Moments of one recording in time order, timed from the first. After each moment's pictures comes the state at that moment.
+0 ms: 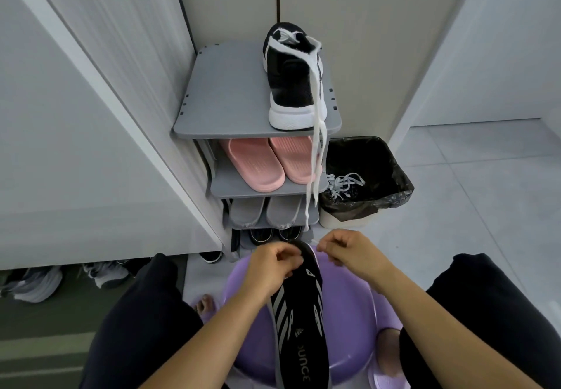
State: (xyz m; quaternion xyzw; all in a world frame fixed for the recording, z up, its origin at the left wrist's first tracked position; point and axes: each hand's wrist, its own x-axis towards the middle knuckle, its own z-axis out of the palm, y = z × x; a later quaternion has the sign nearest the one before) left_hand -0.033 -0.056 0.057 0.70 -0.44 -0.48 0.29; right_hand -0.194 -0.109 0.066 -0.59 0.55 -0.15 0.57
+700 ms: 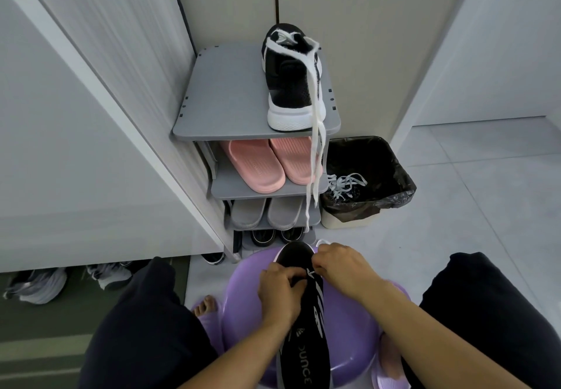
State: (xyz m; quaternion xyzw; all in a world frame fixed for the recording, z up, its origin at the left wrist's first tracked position) left_hand -0.061 -0.032 0.013 0.77 -0.48 -0.33 0.24; right_hand -0.182 -0.104 0.041 -0.88 0.44 0.09 0.18
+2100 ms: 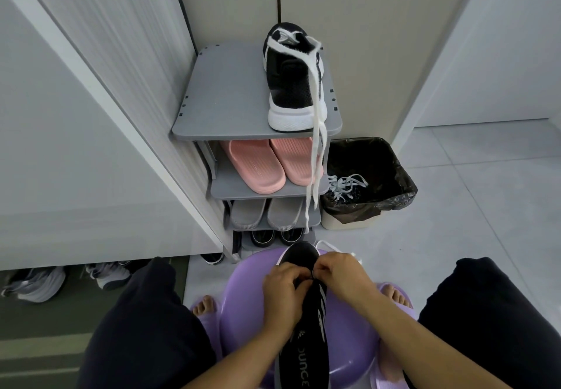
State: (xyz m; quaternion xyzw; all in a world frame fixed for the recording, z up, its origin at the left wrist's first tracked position) left_hand -0.063 -0.032 0.002 0.72 -0.53 -0.32 0.32; right_hand -0.181 -0.094 0.034 -0.76 0.54 0.00 0.36
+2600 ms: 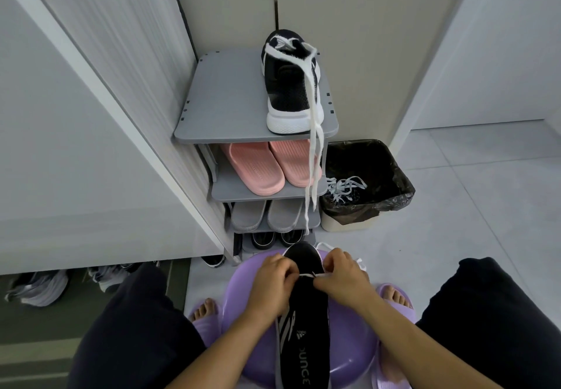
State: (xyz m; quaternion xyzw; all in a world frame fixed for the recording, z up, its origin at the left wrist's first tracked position) left_hand -0.036 -0.042 0.015 0.70 -0.62 -0.29 0.21; right_hand -0.184 -0.084 0.035 -0.66 0.65 0.01 0.38
